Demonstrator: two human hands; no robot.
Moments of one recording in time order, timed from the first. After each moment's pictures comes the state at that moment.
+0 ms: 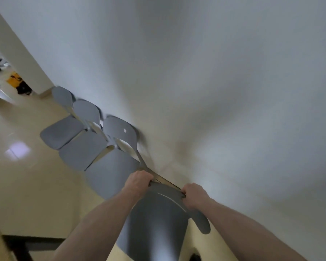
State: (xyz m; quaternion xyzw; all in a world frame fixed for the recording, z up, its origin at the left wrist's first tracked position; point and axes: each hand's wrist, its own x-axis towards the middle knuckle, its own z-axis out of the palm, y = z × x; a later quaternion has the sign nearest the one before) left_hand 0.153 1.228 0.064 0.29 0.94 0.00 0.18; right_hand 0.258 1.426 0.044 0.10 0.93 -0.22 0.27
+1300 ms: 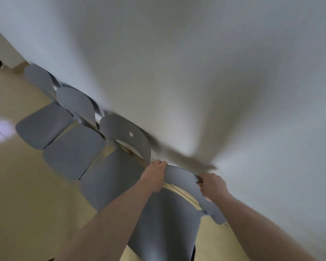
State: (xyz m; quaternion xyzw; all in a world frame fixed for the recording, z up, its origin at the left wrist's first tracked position) left_hand -0.087 1.225 -0.067 0.28 0.91 0.11 0.27; right_hand 0.028 1.427 -0.065 0.21 0.94 -0.16 0.22
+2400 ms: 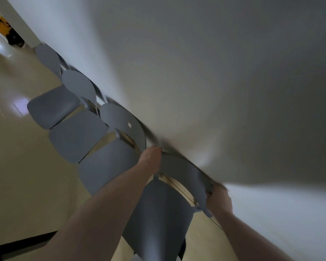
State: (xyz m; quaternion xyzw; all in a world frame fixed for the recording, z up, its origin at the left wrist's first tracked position) left_hand -0.129 1.275 -0.084 0.17 0.95 0.07 0.27; right_hand 0.058 1.475 -0.115 0.36 0.87 -0.27 0.20
